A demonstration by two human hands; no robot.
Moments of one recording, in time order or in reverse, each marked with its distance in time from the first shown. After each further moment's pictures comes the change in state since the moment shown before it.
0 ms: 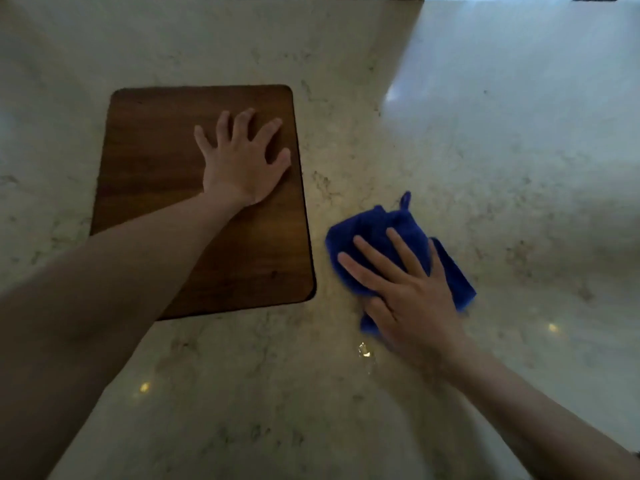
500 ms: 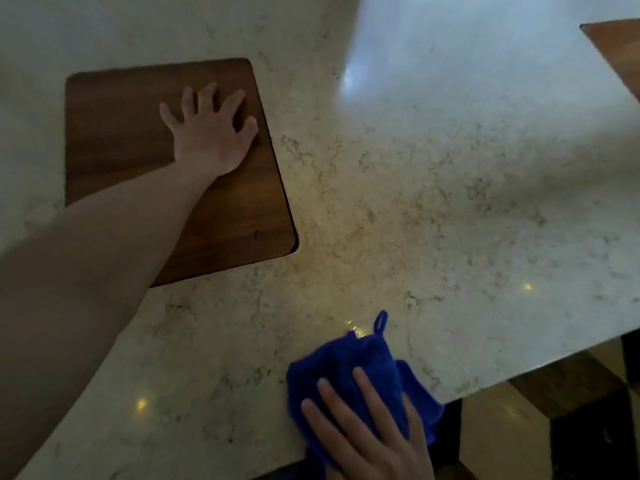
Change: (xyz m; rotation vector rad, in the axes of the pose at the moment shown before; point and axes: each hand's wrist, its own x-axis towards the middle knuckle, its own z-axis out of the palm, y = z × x) left_hand -0.004 0.002 -0.002 -0.022 -0.013 -0.018; right_hand -0.190 -0.137 0.044 -0.057 0.084 0.049
